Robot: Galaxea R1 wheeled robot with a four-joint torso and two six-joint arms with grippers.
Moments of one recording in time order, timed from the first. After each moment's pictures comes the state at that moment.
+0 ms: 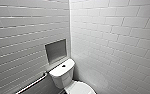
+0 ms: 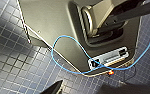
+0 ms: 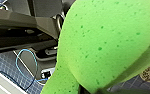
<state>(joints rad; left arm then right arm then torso) 1.56 2.97 -2.66 0.34 0.00 -0.10 -1.62 2.99 -2.68 -0.07 0.10 0.31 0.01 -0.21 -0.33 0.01</state>
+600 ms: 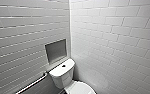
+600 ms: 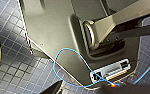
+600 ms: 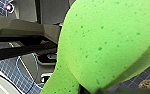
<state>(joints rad) 1.52 2.97 -2.66 0.29 -0.02 -0.06 -1.57 3.01 -2.68 0.16 0.07 -0.02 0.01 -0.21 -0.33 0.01</state>
